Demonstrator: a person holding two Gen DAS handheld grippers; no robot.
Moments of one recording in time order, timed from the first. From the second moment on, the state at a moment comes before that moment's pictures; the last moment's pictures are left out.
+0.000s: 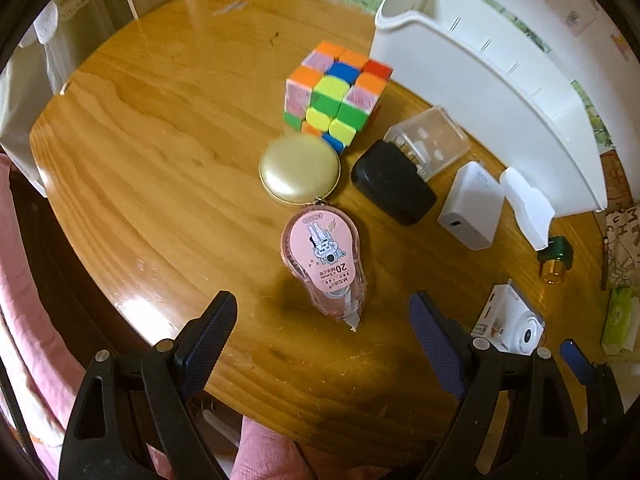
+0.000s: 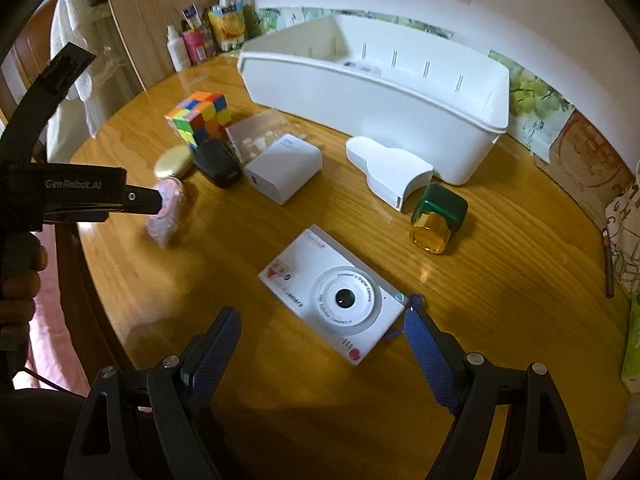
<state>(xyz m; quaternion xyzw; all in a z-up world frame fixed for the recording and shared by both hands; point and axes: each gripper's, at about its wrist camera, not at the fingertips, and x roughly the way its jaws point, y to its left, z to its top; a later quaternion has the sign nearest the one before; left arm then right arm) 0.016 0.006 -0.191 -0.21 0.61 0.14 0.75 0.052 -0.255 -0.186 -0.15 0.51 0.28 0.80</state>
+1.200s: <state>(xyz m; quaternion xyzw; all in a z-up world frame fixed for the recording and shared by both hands) 0.092 0.008 -0.236 -0.21 0.67 0.16 0.69 0.090 -0.225 -0.221 -0.23 0.51 0.30 0.77</state>
